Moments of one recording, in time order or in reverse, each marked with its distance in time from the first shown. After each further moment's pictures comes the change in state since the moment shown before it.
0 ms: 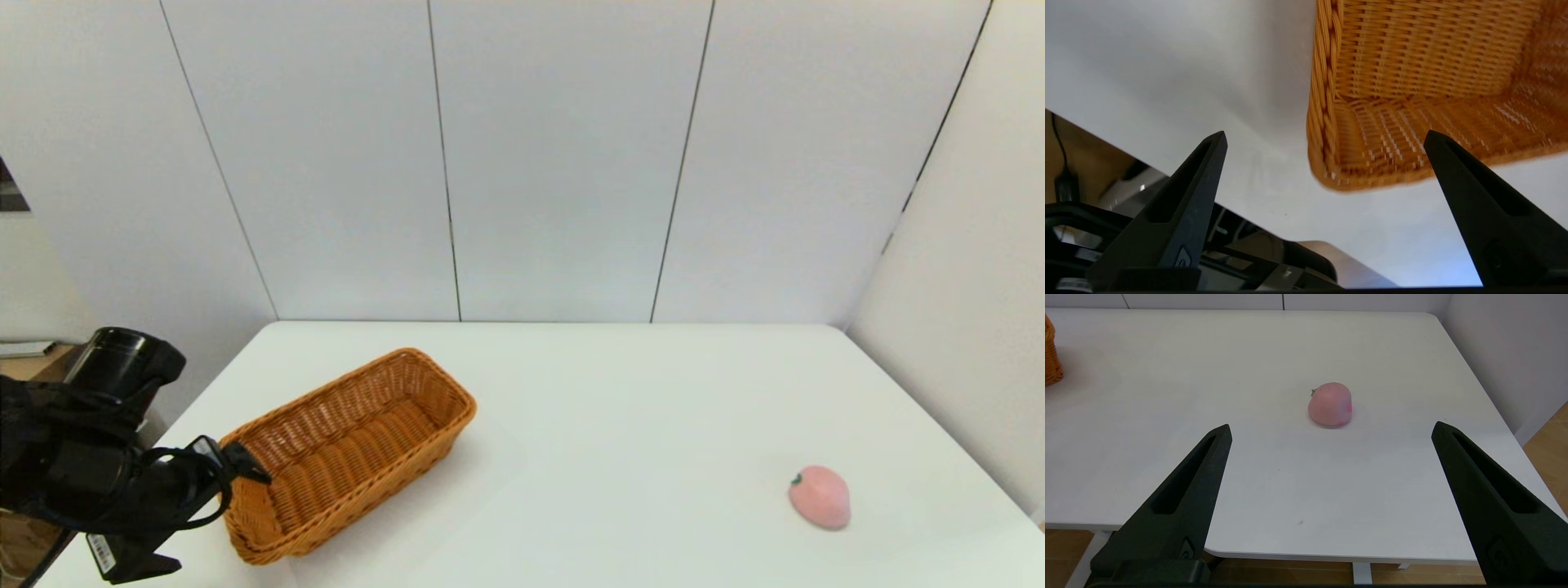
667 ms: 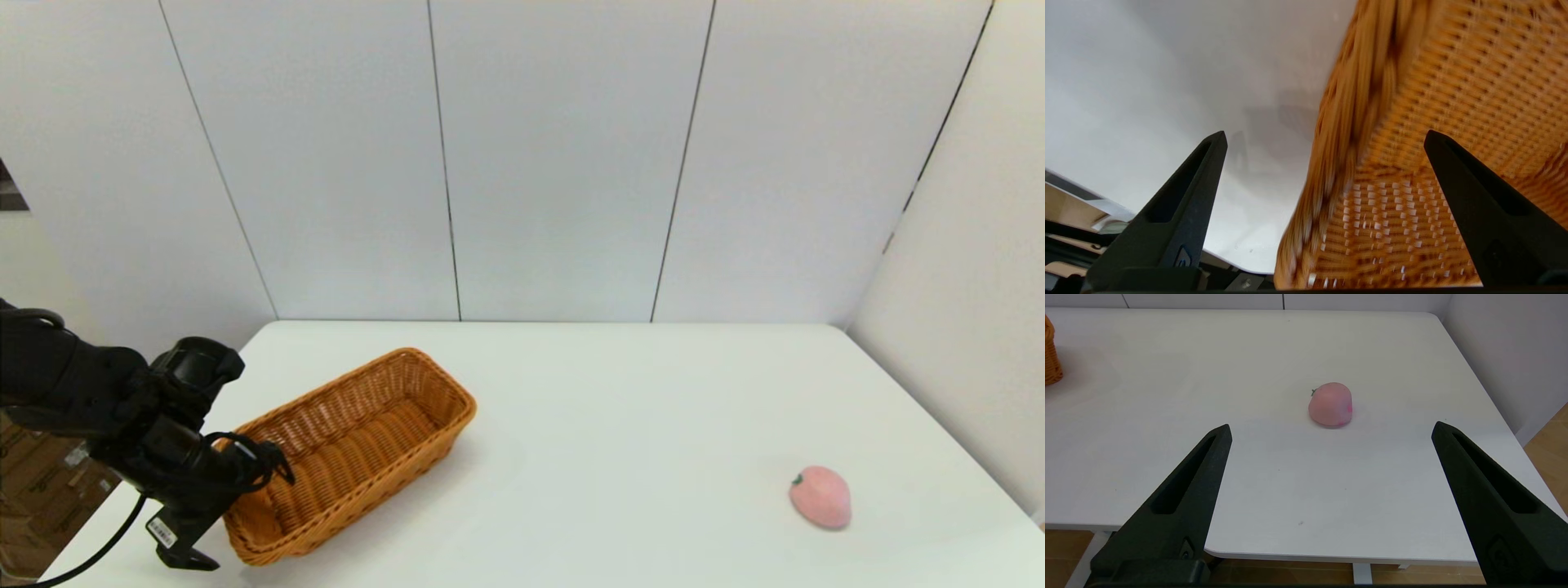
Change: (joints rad) left arm 0.049 0.309 -0.131 -0.008 -0.041 -0.115; right arm 0.000 0.000 0.000 0.000 0.000 0.000
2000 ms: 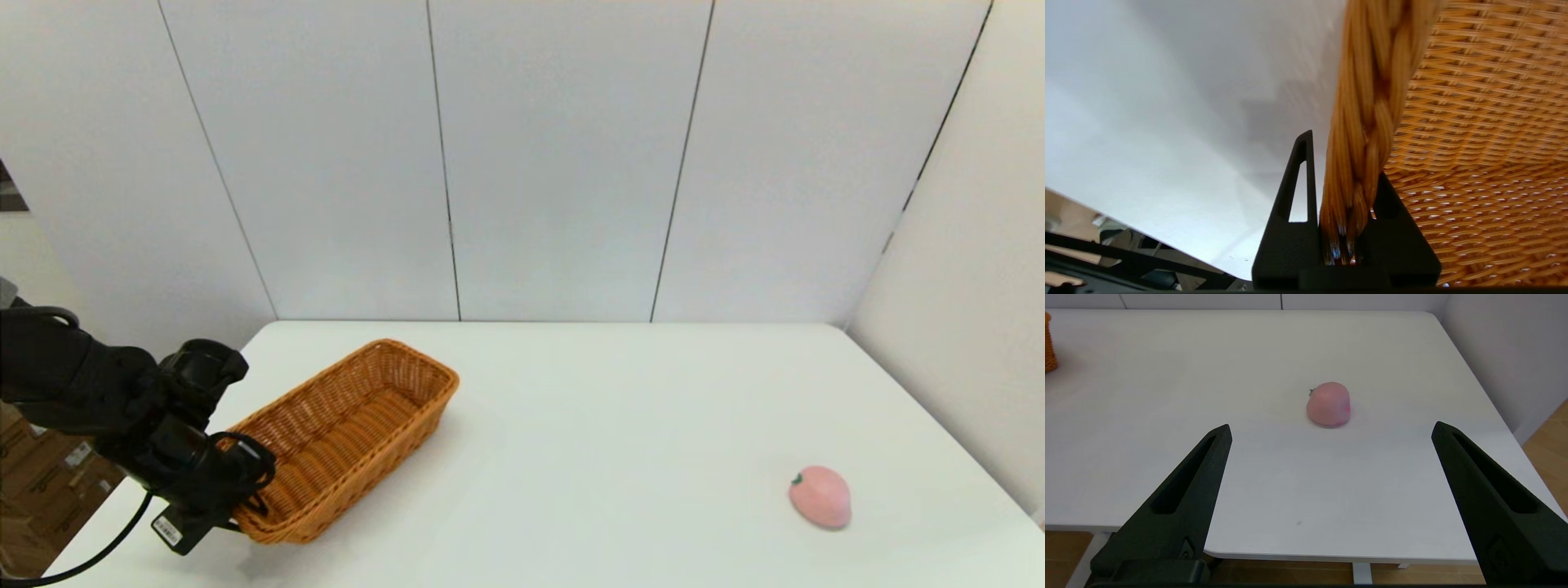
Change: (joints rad) left arm 0.004 0.028 -0.016 0.007 -0.004 0.003; right arm 0.001 0.000 0.000 0.000 -0.001 0.000
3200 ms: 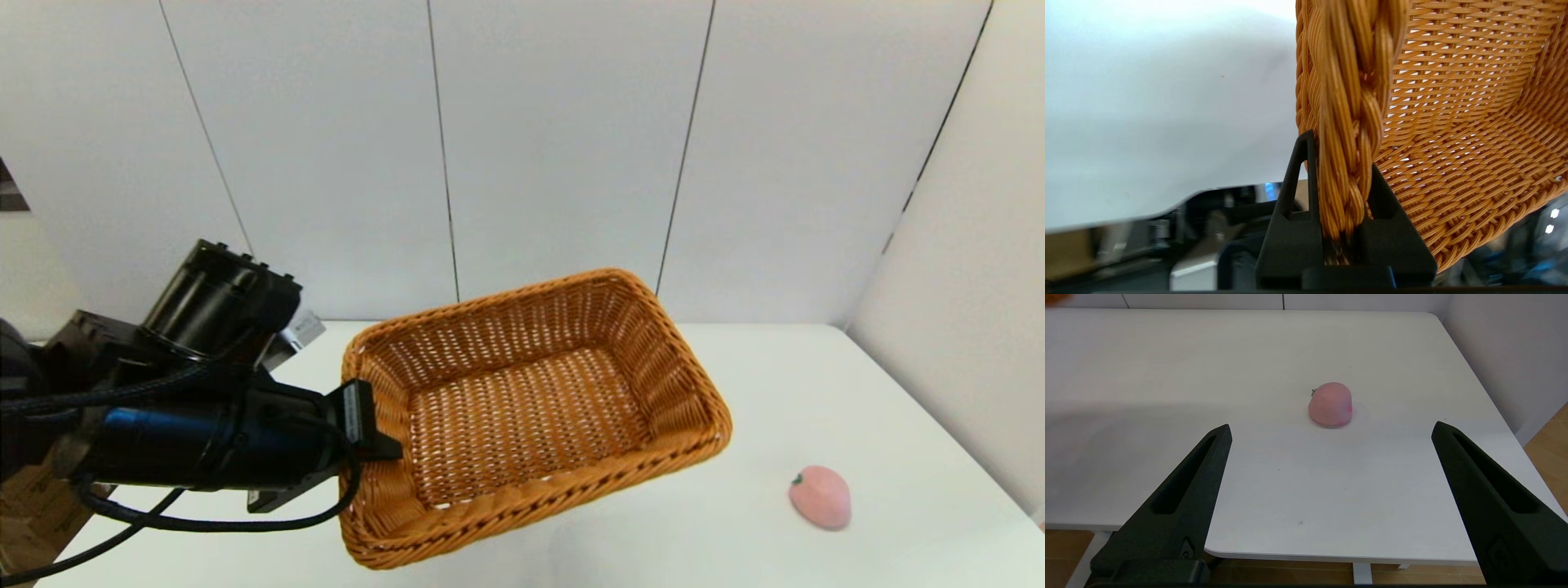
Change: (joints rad) left arm -0.604 -0.426 -0.073 -0.029 -0.054 0.185; right arm -0.001 0.000 0.000 0.000 0.000 0.000
